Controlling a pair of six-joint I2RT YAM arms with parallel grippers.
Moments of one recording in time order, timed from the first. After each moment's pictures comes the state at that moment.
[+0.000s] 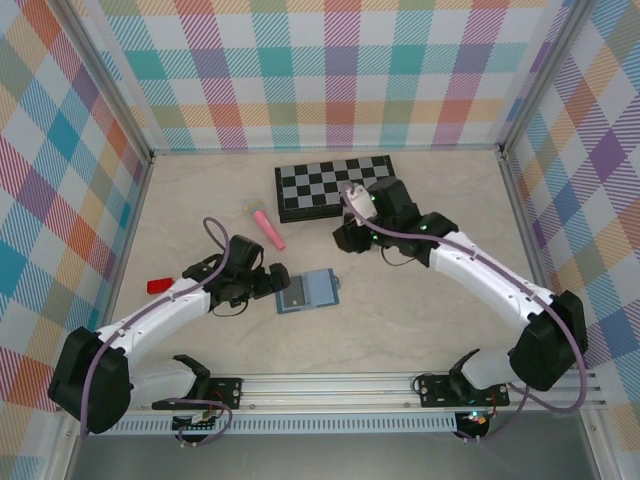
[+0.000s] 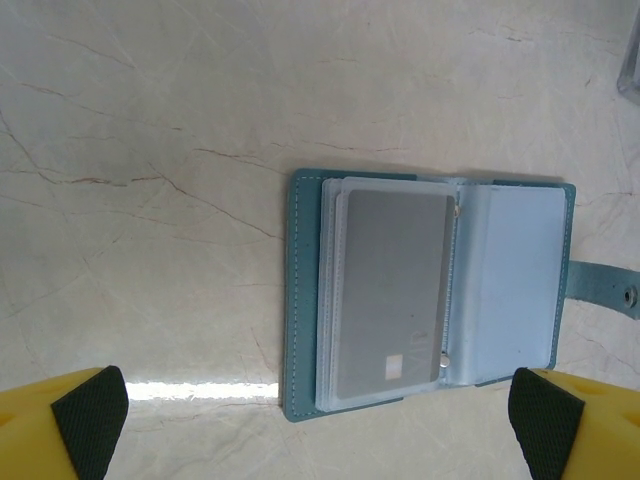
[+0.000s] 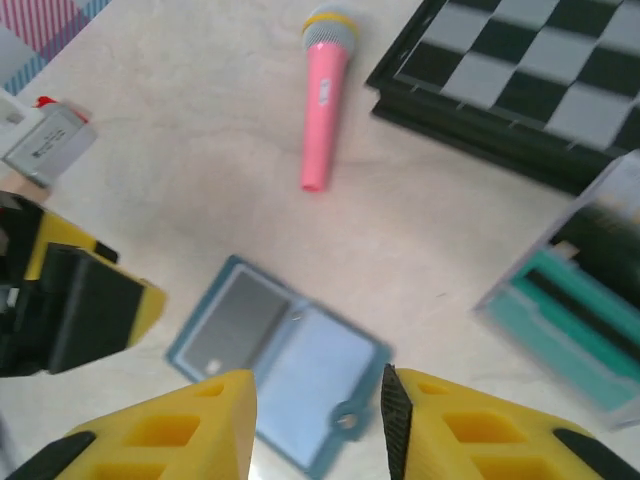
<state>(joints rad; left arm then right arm) -0.52 1.17 0.69 -0.56 0.05 -0.81 0.72 1.43 1.20 -0.55 -0.23 0.22</state>
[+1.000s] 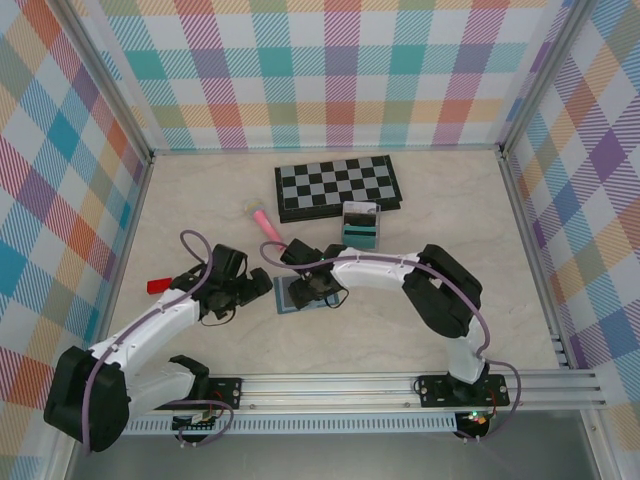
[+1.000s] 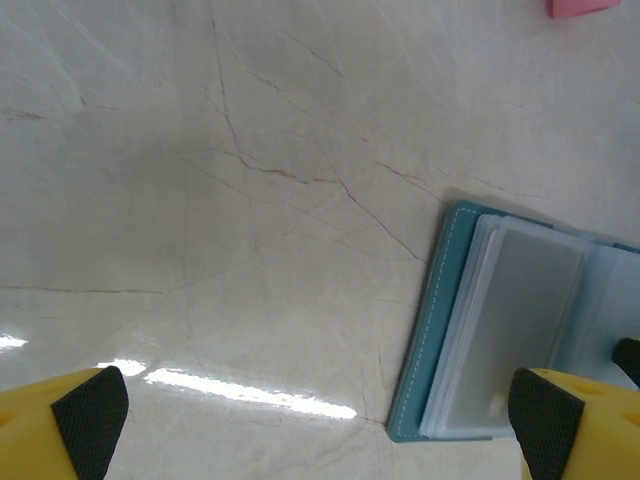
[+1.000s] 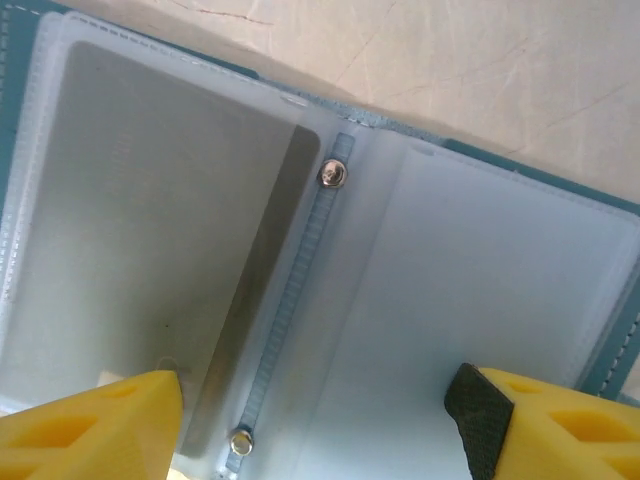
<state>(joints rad) -0.41 1.08 0.59 -0.60 0.02 -0.89 1.01 1.97 1.34 -0.64 0.09 0.48</state>
